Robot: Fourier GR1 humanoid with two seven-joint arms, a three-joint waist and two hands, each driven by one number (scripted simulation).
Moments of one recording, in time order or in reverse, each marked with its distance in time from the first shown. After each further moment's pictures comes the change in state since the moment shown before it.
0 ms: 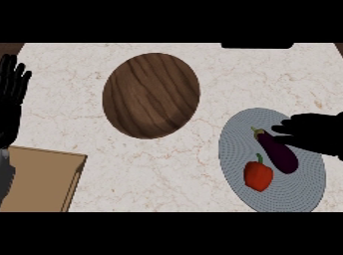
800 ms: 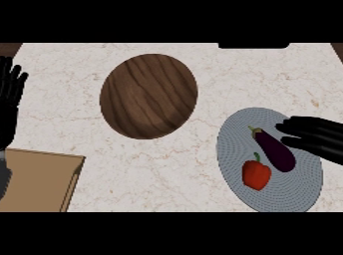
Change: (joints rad) left arm 0.015 0.033 -0.019 0.008 0.041 0.024 -0.026; right arm 0.177 0.013 -0.115 -0.102 -0.309 -0.274 -0.023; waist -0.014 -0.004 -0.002
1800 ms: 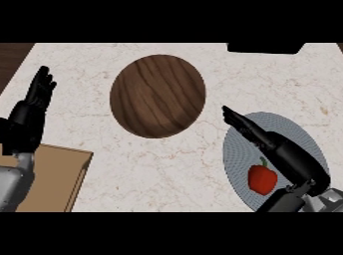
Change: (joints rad) left arm -0.014 -0.017 -0.162 0.043 -0.126 0.089 0.029; right arm 0.015 0.534 0.214 0.173 -0.332 -0.341 0.222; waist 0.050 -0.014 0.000
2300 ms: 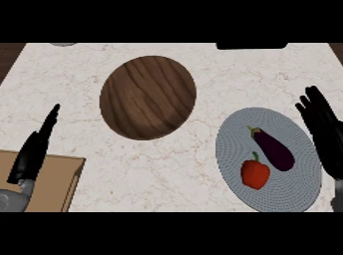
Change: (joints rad) left arm 0.128 0.076 -0.142 0.120 -0.175 0.024 0.075; right arm 0.112 0.035 -0.295 0.159 -0.097 -0.390 0.146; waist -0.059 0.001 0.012
